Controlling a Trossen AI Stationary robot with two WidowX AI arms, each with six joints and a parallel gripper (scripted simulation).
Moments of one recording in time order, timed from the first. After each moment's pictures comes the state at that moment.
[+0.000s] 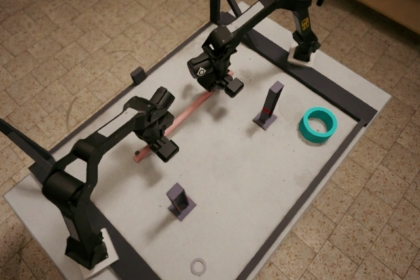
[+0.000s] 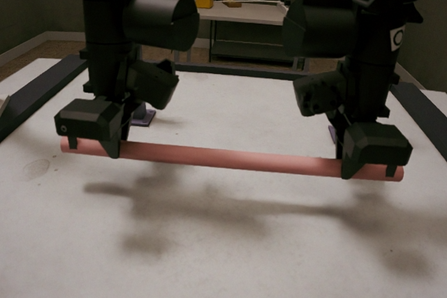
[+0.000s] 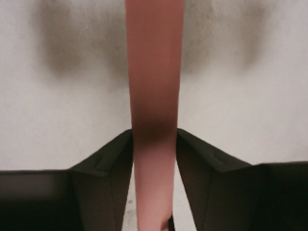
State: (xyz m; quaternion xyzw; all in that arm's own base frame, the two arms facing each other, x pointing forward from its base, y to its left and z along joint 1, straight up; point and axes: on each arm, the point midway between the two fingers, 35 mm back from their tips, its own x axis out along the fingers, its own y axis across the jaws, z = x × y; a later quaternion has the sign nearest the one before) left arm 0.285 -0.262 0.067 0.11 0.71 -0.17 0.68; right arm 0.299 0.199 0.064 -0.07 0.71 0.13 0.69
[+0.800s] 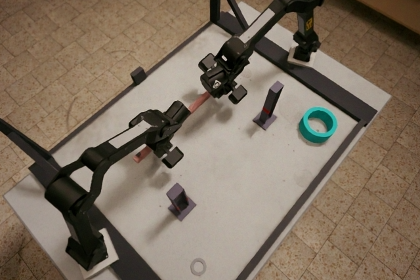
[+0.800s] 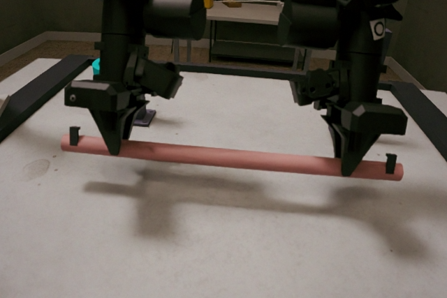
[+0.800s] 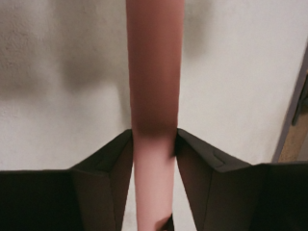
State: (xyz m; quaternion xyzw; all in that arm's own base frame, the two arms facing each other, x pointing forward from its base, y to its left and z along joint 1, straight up) left arm 0.288 -0.253 0.066 0.01 0.71 -0.26 0.65; right arm 0.301 0.191 0.062 0.03 0.71 0.22 0.67
